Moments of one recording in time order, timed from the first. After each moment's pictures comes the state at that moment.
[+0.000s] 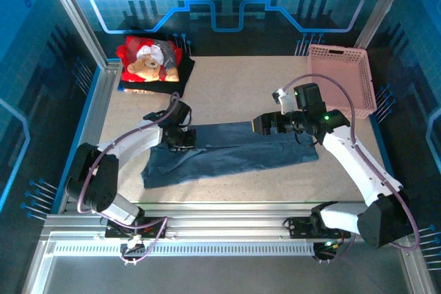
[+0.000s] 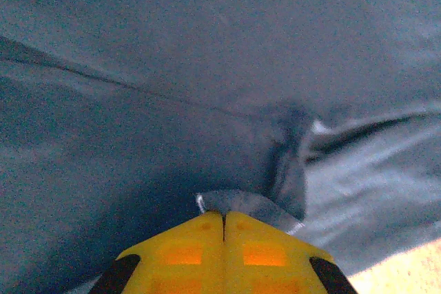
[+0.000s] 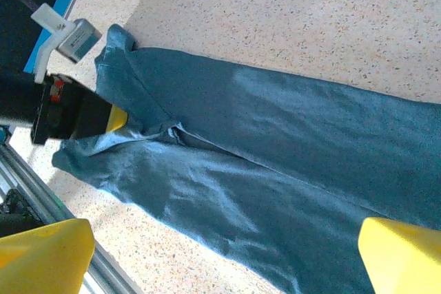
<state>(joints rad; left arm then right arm) -0.41 1.52 0.96 -0.67 0.18 -0.53 0.31 1.23 1.08 -0.71 -0.46 0.18</state>
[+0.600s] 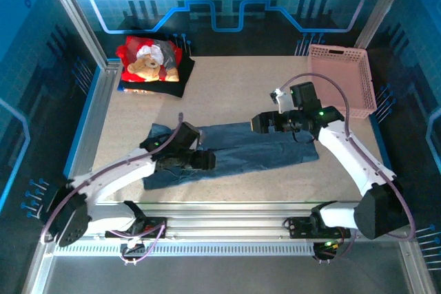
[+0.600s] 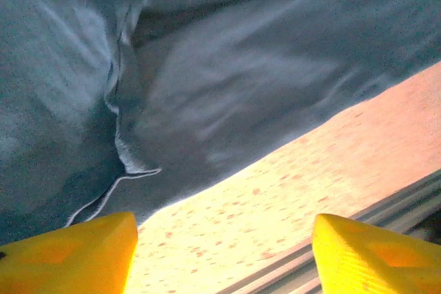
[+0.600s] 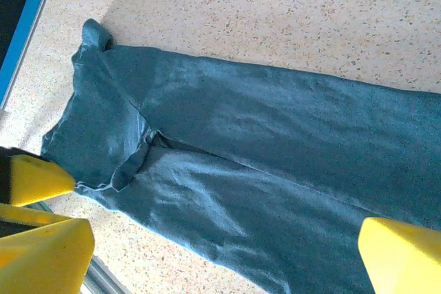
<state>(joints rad) -0.66 1.19 0.79 -0.59 0.18 -0.70 0.31 1.31 1.10 -0.71 -0.44 0.19</state>
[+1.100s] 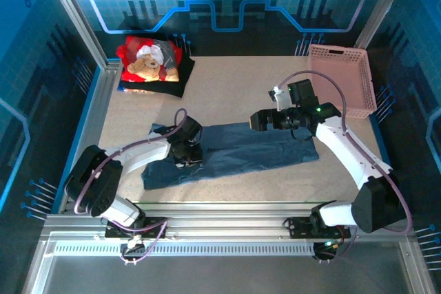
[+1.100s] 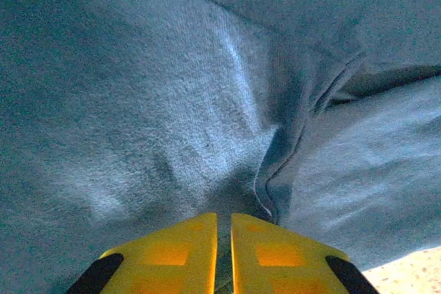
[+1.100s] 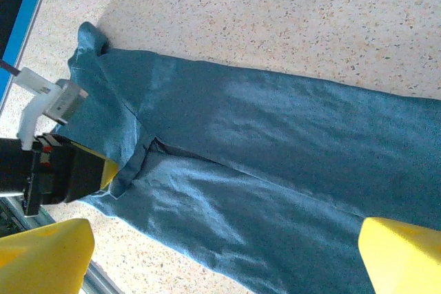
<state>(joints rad) -0.56 1.52 0.84 -0.59 0.14 -0.78 0.31 1.34 1.12 -0.70 -0.44 0.20</state>
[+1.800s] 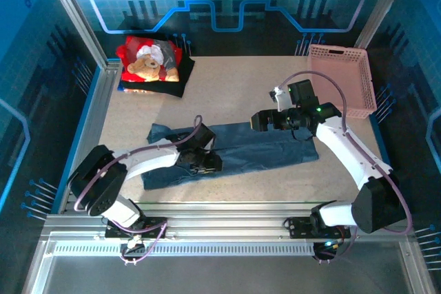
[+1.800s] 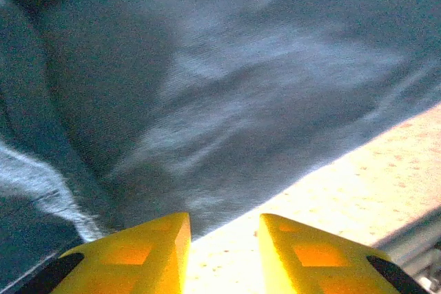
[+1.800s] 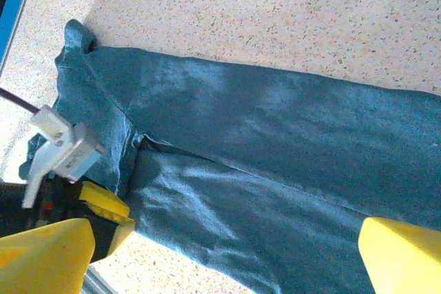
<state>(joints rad) -0.70 1.51 0.83 -0.44 0.29 -0.77 0.31 1.34 1.13 -0.72 -0.41 0.20</state>
